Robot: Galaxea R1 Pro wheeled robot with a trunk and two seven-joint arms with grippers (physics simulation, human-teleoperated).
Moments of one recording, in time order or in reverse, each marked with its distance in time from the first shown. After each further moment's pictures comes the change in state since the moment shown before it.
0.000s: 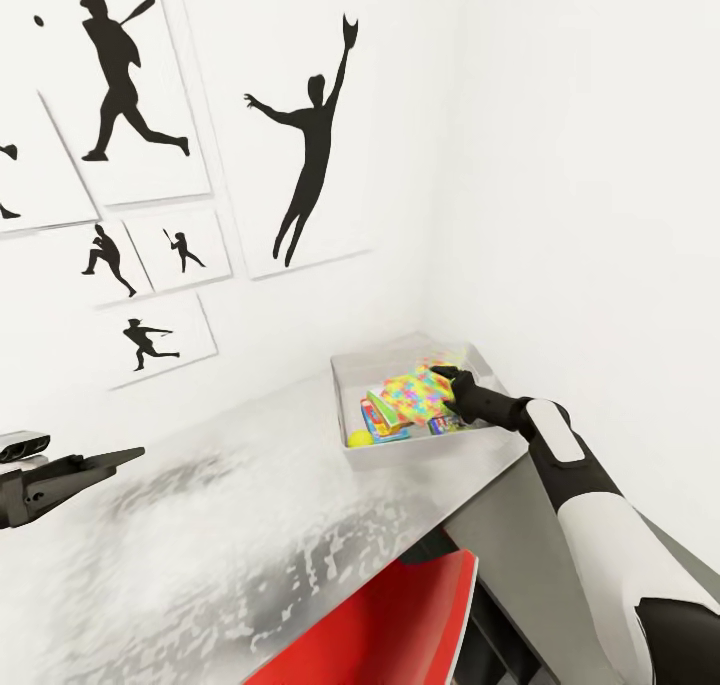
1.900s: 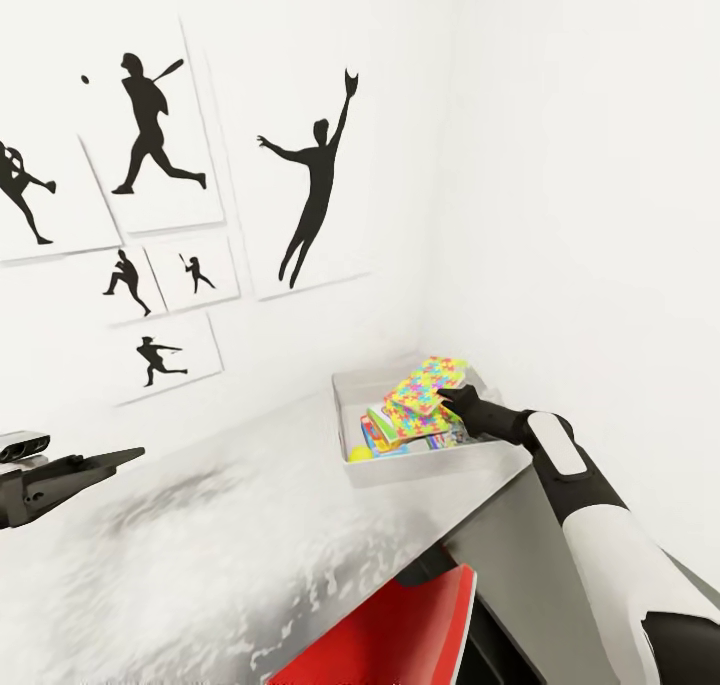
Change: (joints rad) left arm 0.000 0.000 0.000 0.000 0.000 0.002 0.000; right arm 0.037 -0.012 0.000 0.011 0.037 -0.006 0.004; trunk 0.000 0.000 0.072
